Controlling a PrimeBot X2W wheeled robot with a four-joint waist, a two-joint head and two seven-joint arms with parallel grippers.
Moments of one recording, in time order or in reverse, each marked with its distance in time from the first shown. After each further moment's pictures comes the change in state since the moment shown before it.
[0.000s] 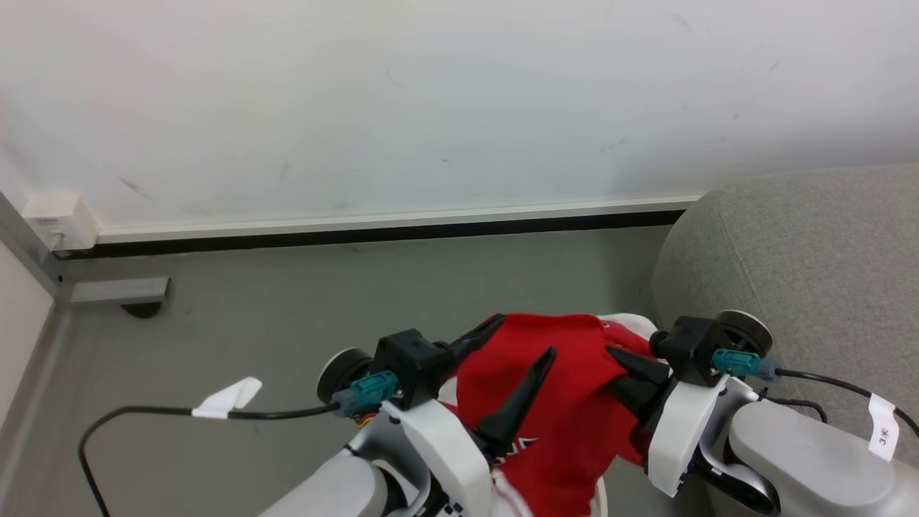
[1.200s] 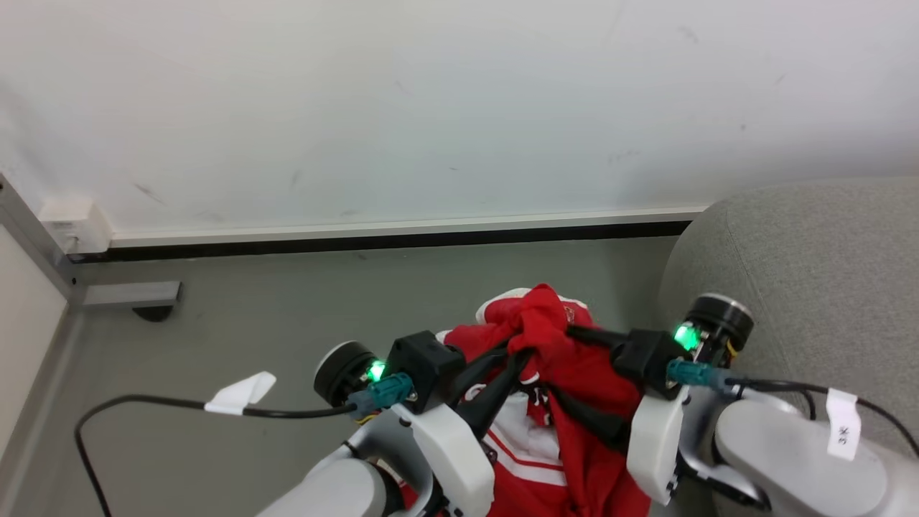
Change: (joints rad) left arm -0.009 0.029 -0.012 -0.048 0.072 0.013 0.076; right arm -0.041 -0.011 -0.006 -0.079 -0.184 0.000 0.139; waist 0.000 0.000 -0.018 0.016
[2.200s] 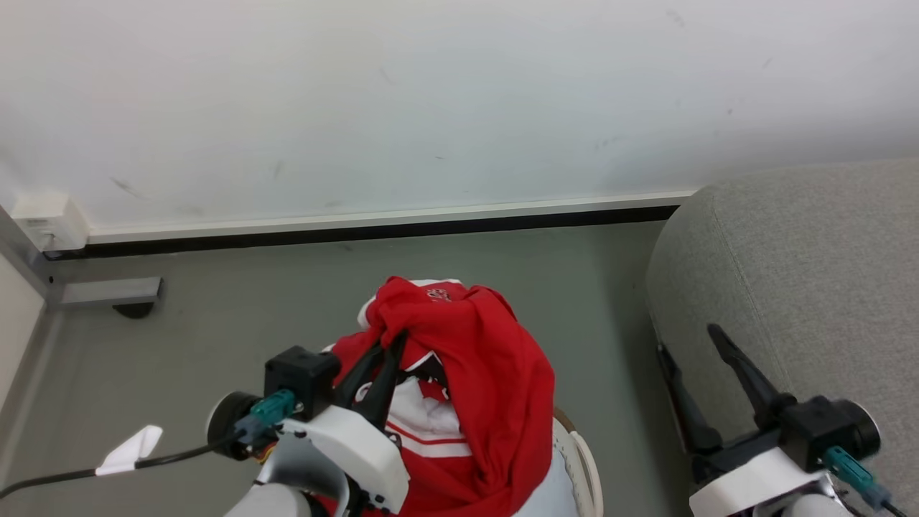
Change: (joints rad) left arm 0.174 0.056 0.180 0.000 -0.036 0.193 -0.084; right arm 0.664 0.306 -0.999 -0.027 -0.431 0.000 -0.204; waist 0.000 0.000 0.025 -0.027
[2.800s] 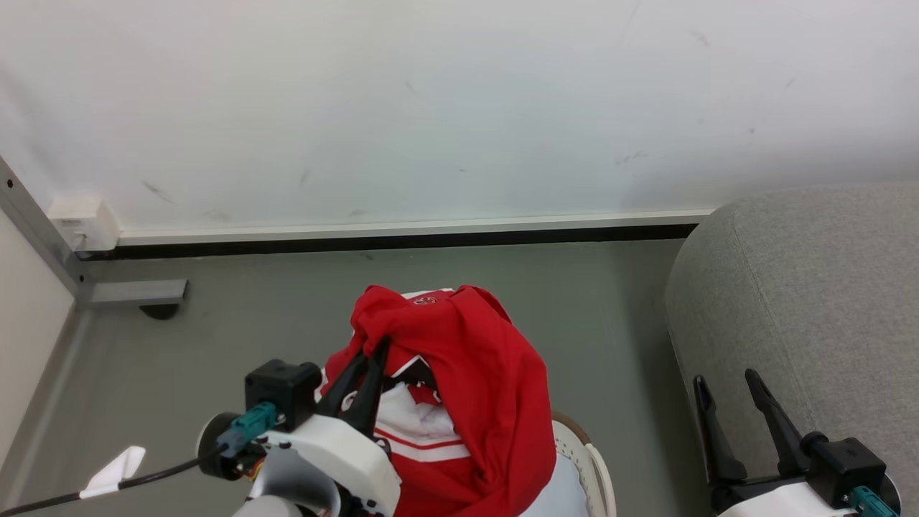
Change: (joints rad) left arm 0.046 -0.019 0.043 0.009 -0.022 0.028 -0.033; right arm 0.094 0.092 -0.152 0.041 -0.001 0.000 0.000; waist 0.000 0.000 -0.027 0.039
